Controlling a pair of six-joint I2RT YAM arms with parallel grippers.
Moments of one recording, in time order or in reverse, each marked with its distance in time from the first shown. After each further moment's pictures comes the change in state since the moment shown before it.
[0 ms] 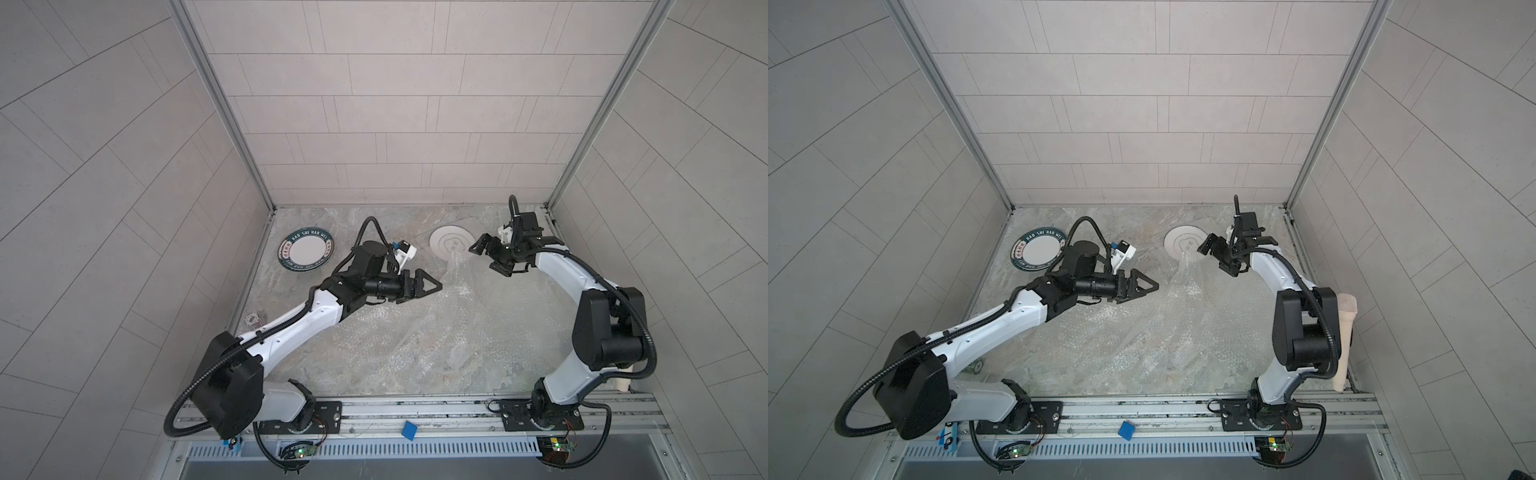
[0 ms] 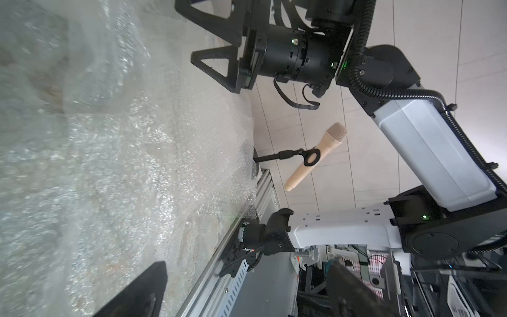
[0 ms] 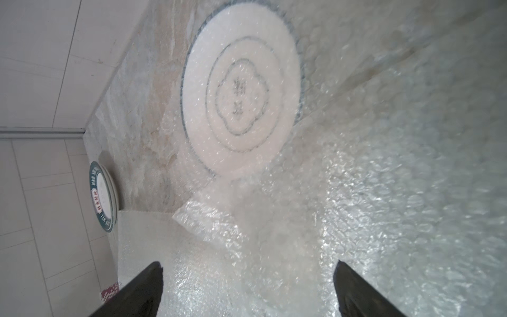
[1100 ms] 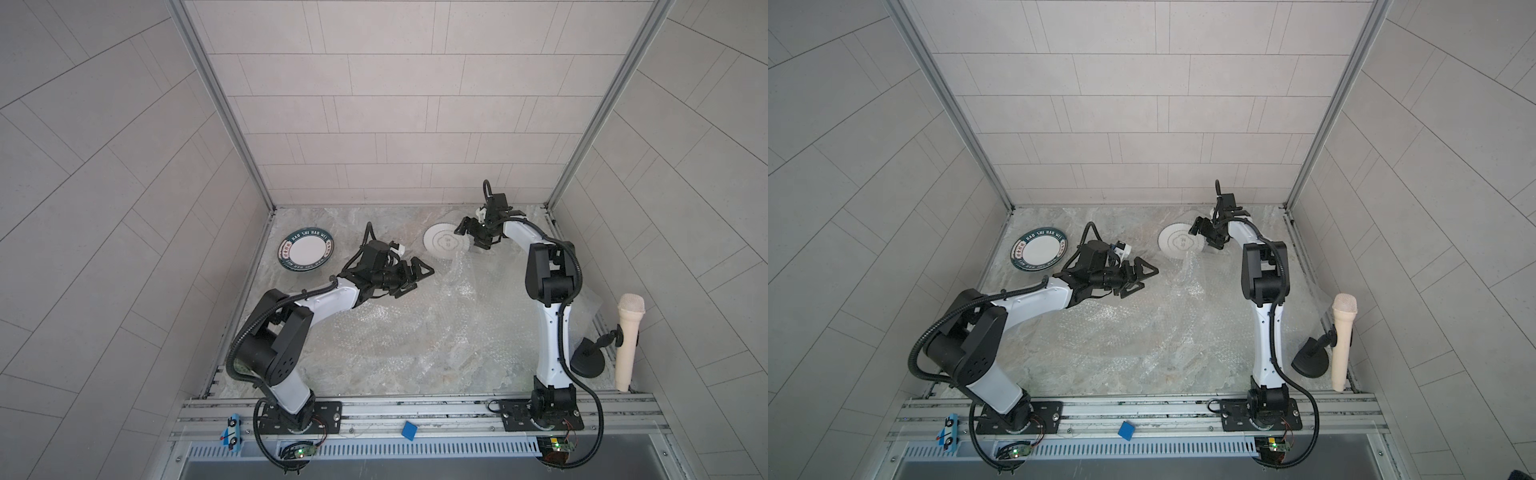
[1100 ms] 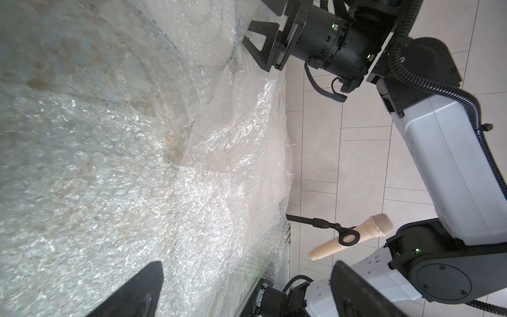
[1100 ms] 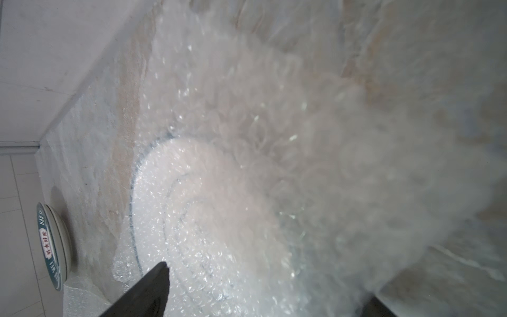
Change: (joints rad) left arm 0.066 0.306 -0.005 0.254 -0.090 -0.180; right arm 0.016 0.665 0.689 -0.088 -0.008 -0.151
